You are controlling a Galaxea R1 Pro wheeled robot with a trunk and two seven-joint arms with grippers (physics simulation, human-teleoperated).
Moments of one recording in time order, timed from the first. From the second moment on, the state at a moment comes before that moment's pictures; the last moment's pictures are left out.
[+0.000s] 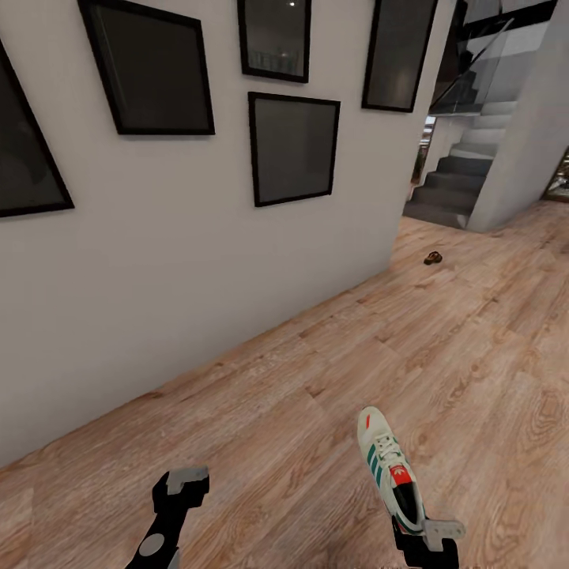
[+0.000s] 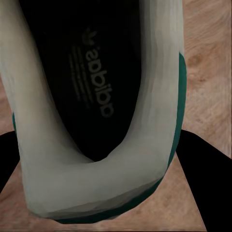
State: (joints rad) left arm -0.35 -0.06 0.12 -0.56 -0.10 -0.29 0.10; right arm -0.28 -0.05 -0.28 -0.36 0.22 -0.50 0.04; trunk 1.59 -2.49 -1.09
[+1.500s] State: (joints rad) left arm -0.35 -0.06 0.12 -0.56 -0.10 -0.29 0.11; right arm -0.28 -0.05 -0.28 -0.36 0.22 -0.50 0.04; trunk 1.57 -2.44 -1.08
